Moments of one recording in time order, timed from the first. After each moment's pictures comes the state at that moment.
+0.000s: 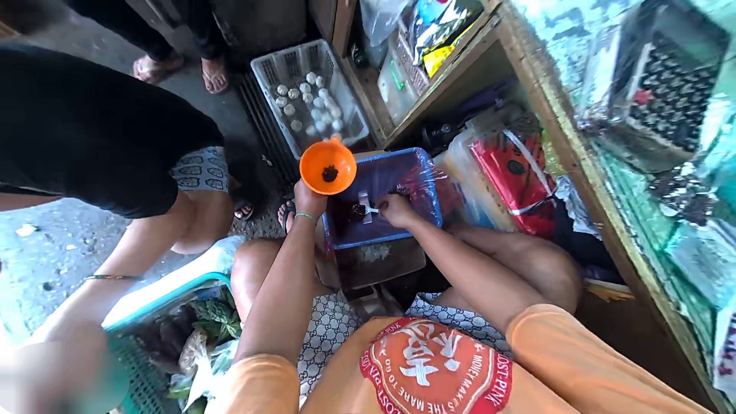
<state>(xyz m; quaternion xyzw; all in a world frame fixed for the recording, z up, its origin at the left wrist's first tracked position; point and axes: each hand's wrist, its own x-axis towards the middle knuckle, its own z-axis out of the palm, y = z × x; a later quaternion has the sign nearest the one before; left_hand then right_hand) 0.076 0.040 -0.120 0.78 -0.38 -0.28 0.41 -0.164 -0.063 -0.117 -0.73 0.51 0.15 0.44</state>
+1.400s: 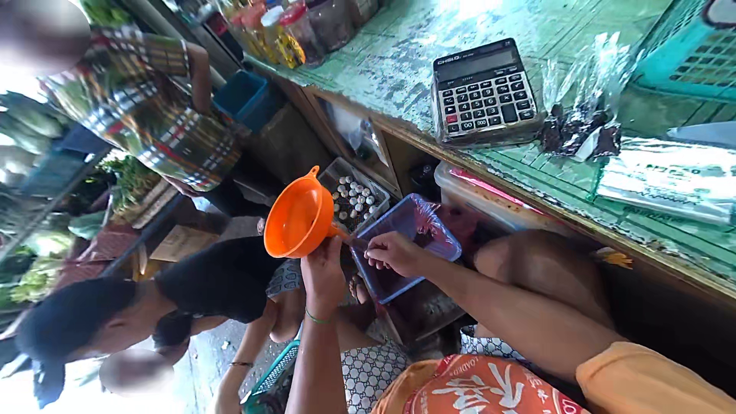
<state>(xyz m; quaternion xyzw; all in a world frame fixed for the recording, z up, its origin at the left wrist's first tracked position) -0.048 0.069 0.148 0.60 -0.53 -0.17 0.58 -0.202 -0.022 0.058 -0.66 0.25 -0.18 0.69</state>
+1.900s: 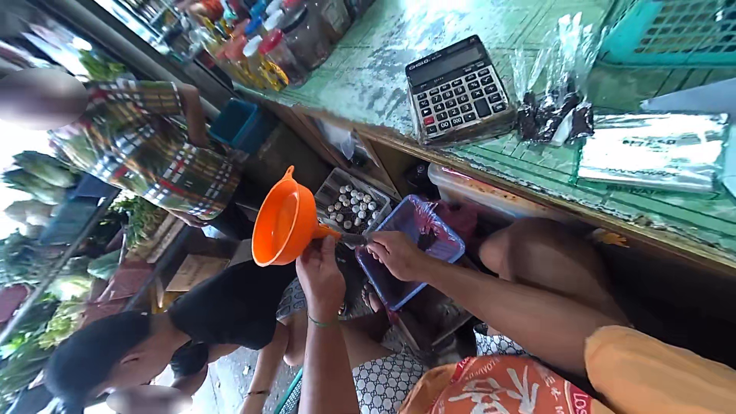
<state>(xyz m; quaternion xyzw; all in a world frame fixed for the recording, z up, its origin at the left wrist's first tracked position) -0.058 0.051 0.169 0.58 -0.56 -0.11 0.58 -0.207 -0.021 0.069 -0.75 0.31 -0.27 0.52</state>
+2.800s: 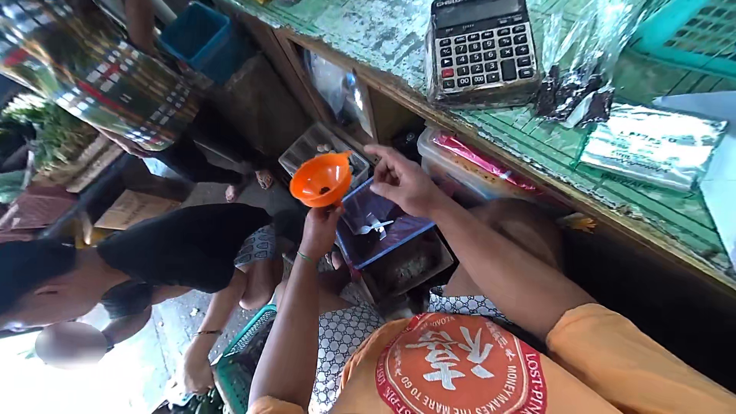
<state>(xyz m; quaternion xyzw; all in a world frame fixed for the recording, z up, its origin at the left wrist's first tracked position) -0.015 0.049 0.062 0.66 -0.55 -0.34 0.39 -0.249 -0.056 0.094 -0.73 0.26 -0.37 0.51</state>
